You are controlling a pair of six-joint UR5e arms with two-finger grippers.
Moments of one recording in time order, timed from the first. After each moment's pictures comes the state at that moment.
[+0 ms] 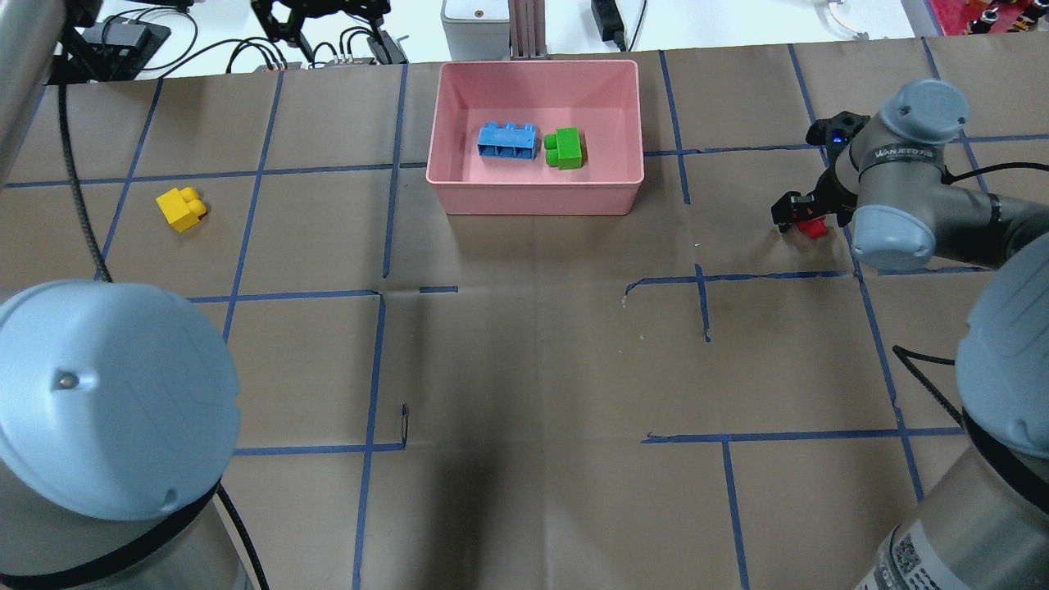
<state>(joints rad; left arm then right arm) -1.50 -2.16 -0.92 -1.55 1.51 -0.16 1.26 -1.06 1.84 -2.53 -1.54 -0.33</state>
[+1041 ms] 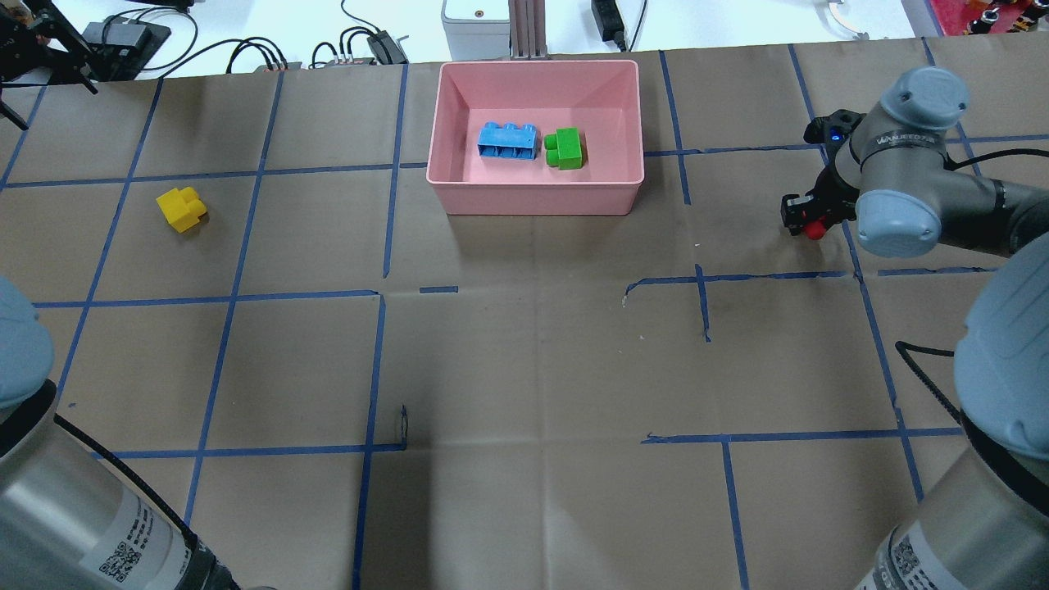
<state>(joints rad) -1.08 -2.17 -0.98 -1.53 1.60 -0.32 1.27 -1.06 1.81 -2.39 -1.55 -0.36</state>
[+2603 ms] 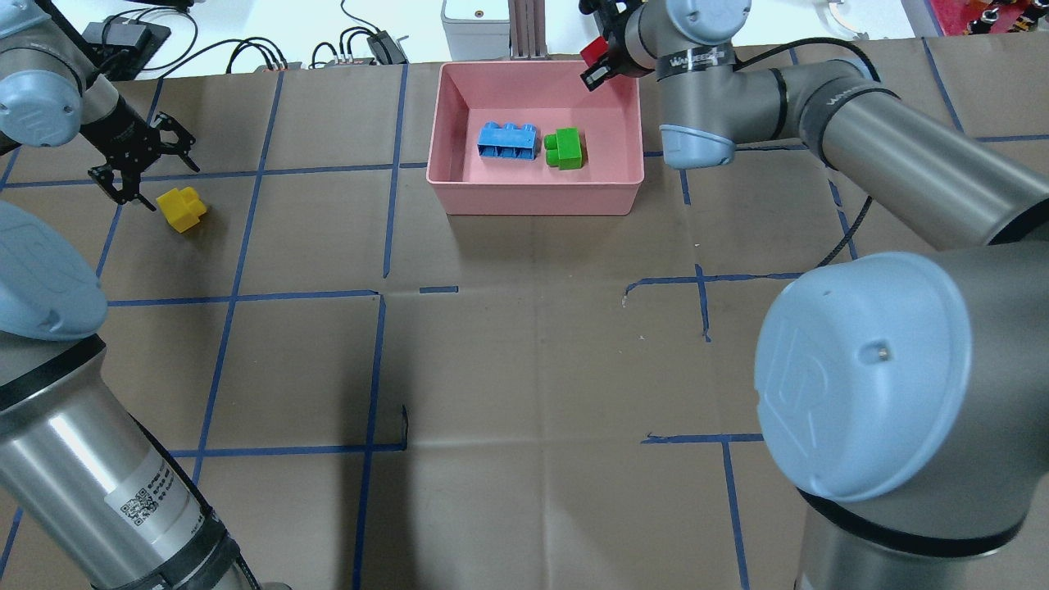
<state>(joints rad) -1.11 -2.37 -1.14 -1.30 1.56 -0.48 1.69 -0.85 1.33 -2.73 -1.37 -0.45</state>
